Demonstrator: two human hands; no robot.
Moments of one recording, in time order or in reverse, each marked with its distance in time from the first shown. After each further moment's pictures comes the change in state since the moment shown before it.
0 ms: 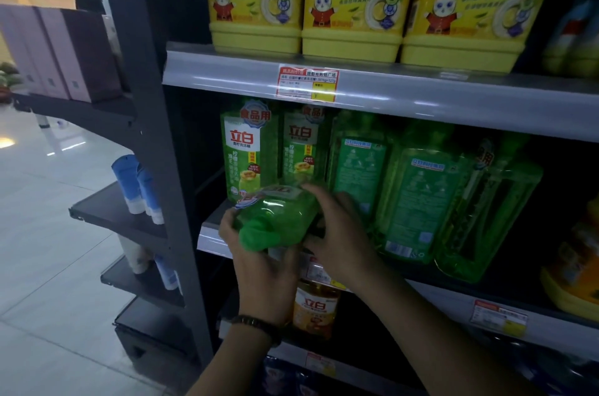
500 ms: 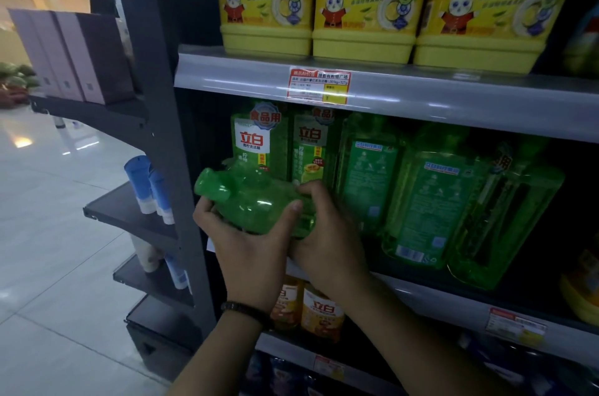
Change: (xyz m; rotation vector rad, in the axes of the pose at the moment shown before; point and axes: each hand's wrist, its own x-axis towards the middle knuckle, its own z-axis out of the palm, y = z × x) left_hand 0.030 0.041 -0.017 -0.218 0.150 -0.197; right_hand -0.007 -0.037 0.017 0.077 0.158 -0.139
